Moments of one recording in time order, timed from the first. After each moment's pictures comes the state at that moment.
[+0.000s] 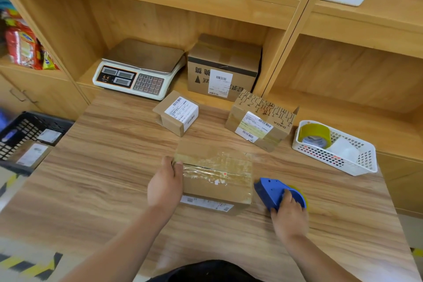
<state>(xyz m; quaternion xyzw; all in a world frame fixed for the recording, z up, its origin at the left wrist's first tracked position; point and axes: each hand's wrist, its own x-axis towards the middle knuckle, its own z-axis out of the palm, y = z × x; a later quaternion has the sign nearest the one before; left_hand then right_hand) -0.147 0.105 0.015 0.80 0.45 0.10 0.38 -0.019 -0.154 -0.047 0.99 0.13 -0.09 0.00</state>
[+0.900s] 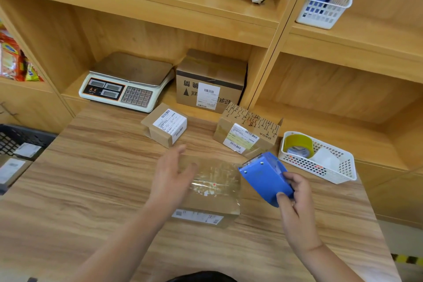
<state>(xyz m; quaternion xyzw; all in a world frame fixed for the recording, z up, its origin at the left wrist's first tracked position) -0.129 0.092 0.078 0.78 0.33 0.15 0.51 -0.031 -0.147 0.055 0.83 0.18 -0.01 -0.53</state>
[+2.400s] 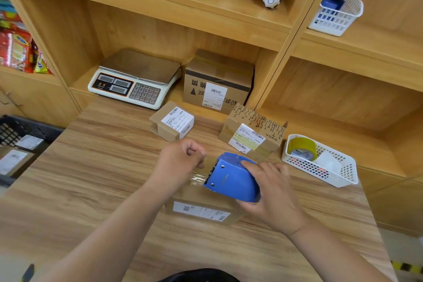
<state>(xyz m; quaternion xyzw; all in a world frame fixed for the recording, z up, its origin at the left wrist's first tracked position) -0.133 0.115 0.111 0.74 0.31 0.11 0.59 -0.036 -0.091 0.090 0.85 0.50 0.10 -0.14</state>
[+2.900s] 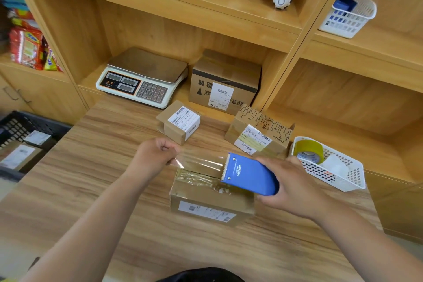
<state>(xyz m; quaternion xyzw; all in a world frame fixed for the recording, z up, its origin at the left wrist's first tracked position) -0.151 0.179 0.071 0.69 0.37 0.11 0.61 -0.009 -0.089 0.124 0.85 0.51 -0.05 -0.10</state>
